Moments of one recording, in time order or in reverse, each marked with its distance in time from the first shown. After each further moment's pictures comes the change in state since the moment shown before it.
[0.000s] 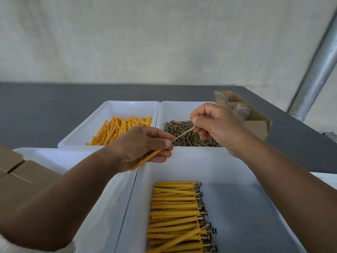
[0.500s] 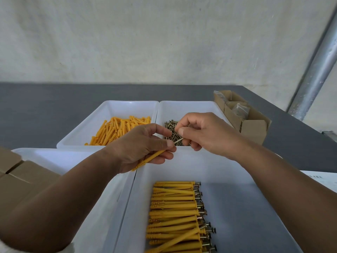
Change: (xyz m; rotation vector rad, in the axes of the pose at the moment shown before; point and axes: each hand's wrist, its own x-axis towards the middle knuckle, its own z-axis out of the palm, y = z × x) left_hand -0.004 0.003 0.005 0.074 -0.034 0.037; right_hand -0.012 -0.008 0.009 -0.248 -0.242 -0.095
